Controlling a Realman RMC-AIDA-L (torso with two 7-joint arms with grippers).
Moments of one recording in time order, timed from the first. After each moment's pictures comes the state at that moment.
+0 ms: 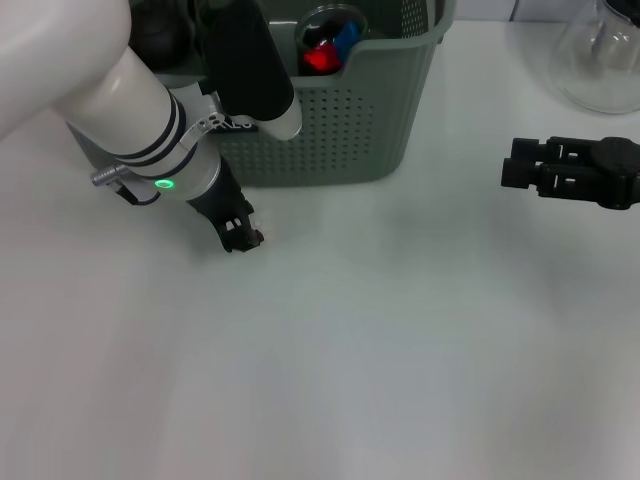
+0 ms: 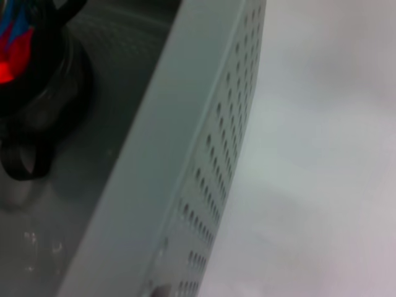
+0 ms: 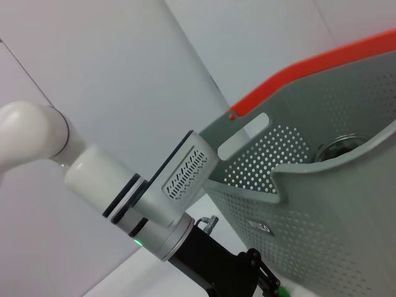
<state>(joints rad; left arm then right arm) -0.73 -2.17 1.45 0.98 2.75 1.22 -2.18 0.55 1.99 -0.53 -0.61 -2.05 -1.77 1.68</state>
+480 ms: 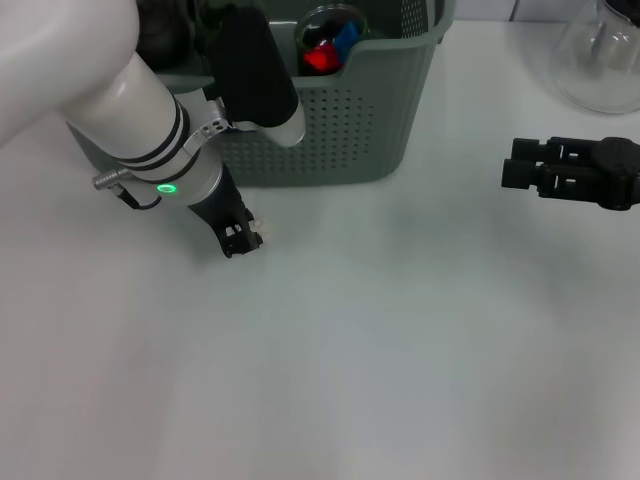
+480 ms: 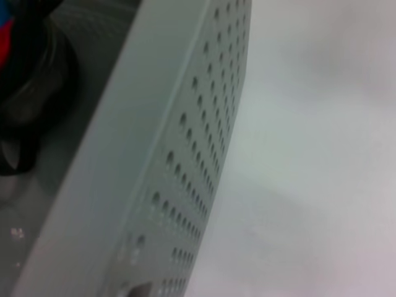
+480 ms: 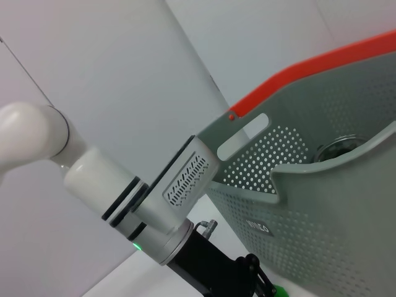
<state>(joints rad) -0.74 -2.17 1.47 0.97 2.76 1.23 -2.20 0.55 1.99 -0.53 -0.61 -2.05 -1.77 1.68</state>
